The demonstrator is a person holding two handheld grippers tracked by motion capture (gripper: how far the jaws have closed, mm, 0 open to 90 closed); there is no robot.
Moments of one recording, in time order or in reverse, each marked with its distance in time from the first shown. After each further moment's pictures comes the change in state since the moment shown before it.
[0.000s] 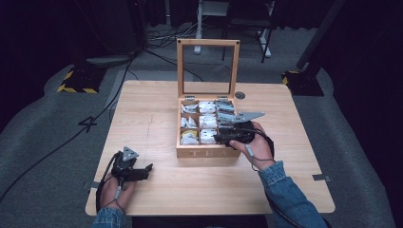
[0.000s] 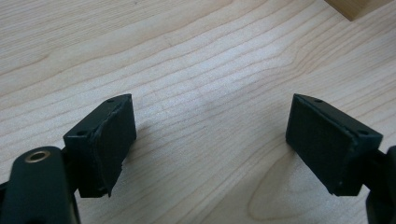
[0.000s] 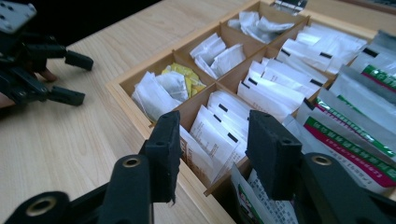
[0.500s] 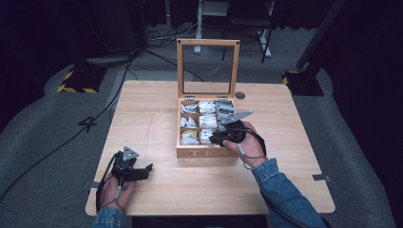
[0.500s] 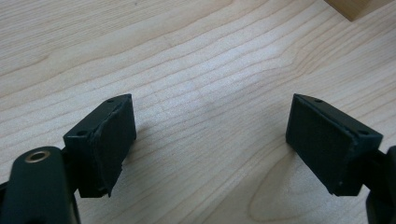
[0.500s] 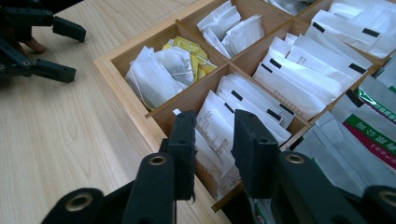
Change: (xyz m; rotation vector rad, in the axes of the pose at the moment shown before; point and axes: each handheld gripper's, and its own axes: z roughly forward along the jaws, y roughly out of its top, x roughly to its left) left arm 0.000 0.000 0.000 0.002 -0.003 -0.004; right arm 0.002 0.003 0.024 0.097 0.017 -0.020
